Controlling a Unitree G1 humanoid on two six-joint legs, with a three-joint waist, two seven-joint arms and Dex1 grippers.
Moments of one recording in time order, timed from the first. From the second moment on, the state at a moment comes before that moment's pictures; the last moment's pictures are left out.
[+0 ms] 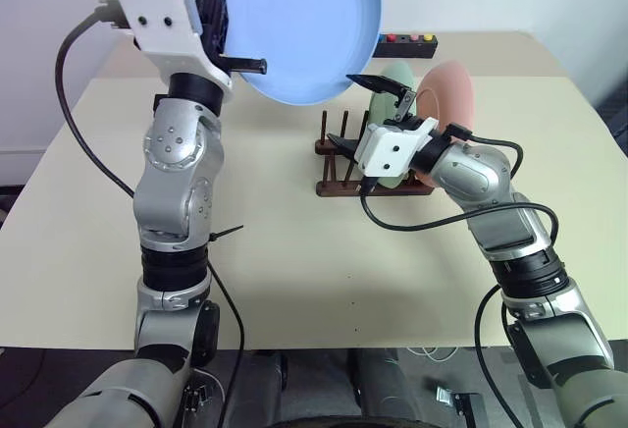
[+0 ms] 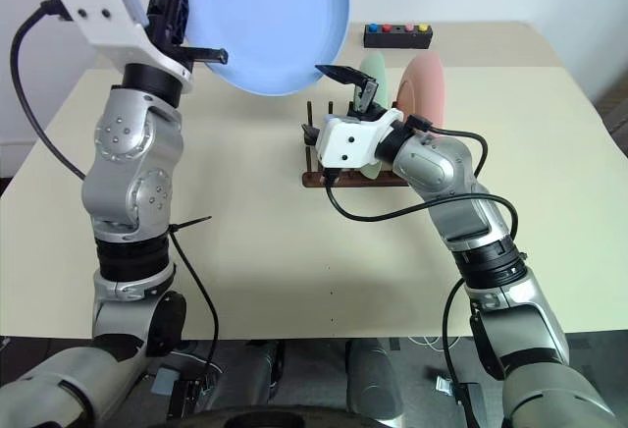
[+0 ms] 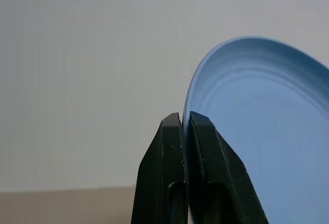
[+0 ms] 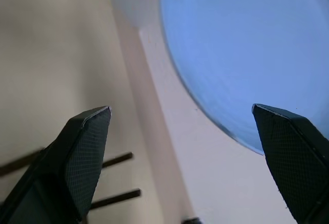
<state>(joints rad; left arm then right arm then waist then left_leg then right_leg) -0.77 0.17 0.08 -0.29 -0.20 0.39 0.06 -0.67 -0.54 0.21 -0.05 -0.35 -0.21 0.53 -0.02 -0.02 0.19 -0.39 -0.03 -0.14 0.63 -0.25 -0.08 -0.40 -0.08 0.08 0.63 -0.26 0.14</state>
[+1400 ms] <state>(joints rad) -0.53 0.38 0.32 -0.08 -0.22 0.29 -0.08 -0.70 -0.47 0.24 -0.04 -0.33 -0.34 0.48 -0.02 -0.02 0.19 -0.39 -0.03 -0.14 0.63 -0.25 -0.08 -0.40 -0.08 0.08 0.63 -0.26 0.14</state>
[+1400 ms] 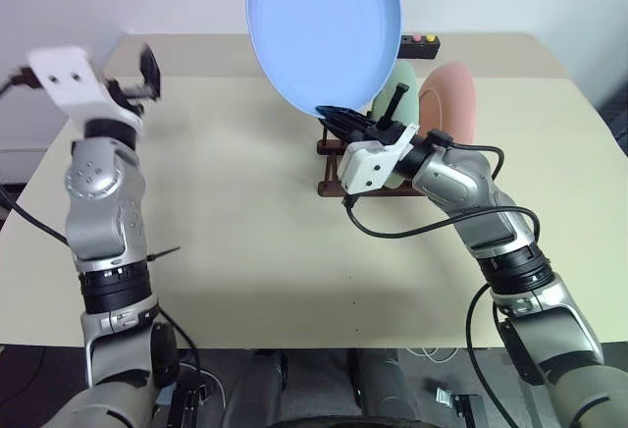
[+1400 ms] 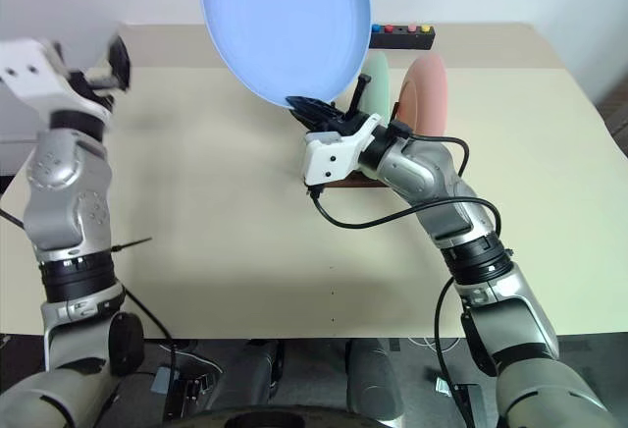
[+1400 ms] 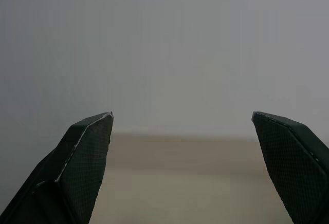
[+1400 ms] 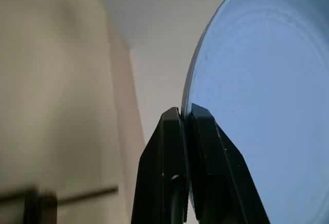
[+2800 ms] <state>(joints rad) -0.12 0.42 -0.07 -0.22 -0.25 0.21 -0.68 -0.55 -0.24 -0.04 -0.26 0.74 0.58 0.52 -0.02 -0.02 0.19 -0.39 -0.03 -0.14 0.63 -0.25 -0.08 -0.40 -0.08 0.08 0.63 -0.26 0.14</state>
